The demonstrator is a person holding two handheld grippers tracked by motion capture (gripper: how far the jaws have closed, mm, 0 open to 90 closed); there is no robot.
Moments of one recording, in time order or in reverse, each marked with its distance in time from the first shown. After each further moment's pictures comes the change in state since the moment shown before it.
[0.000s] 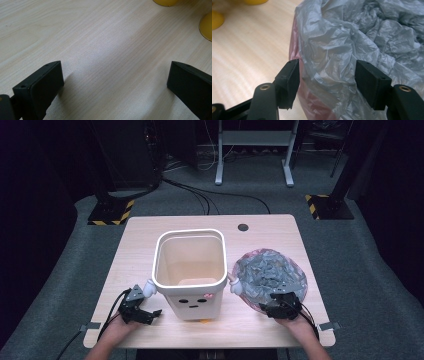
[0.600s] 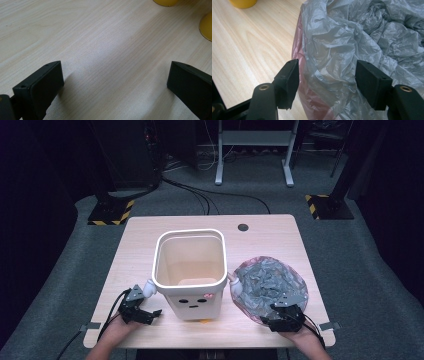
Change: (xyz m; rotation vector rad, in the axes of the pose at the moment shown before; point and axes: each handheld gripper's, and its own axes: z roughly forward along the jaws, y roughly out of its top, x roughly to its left) left arm 0.000 0.000 0.000 -0.002 0.002 -0.003; right arm 0.020 -0.020 -0.020 0.020 0.070 -0.084
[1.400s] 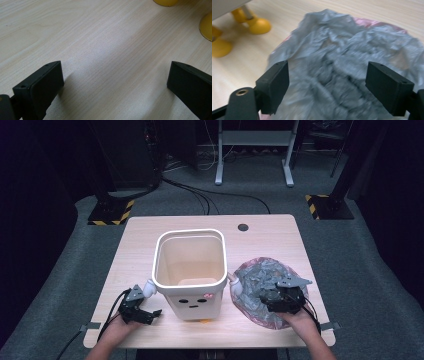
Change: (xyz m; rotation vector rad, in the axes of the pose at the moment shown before) left arm 0.000 0.000 0.000 0.002 0.000 0.002; right arm -0.027 0.043 -0.002 -0.131 -0.121 0.079
